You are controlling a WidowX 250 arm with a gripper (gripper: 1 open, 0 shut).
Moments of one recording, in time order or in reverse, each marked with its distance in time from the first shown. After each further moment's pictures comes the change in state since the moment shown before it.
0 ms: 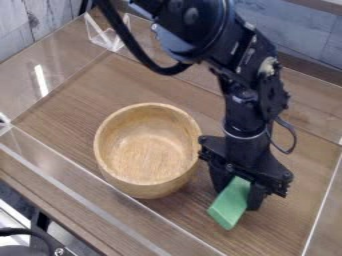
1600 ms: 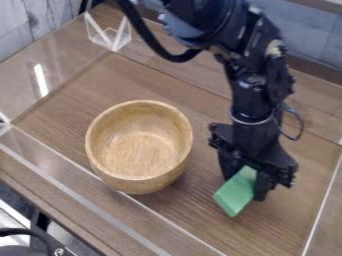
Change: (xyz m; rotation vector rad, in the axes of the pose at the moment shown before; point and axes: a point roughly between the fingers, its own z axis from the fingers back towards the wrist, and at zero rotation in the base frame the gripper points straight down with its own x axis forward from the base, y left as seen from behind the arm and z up) arm 0.012 -0.002 0.007 -0.023 0.012 -0.099
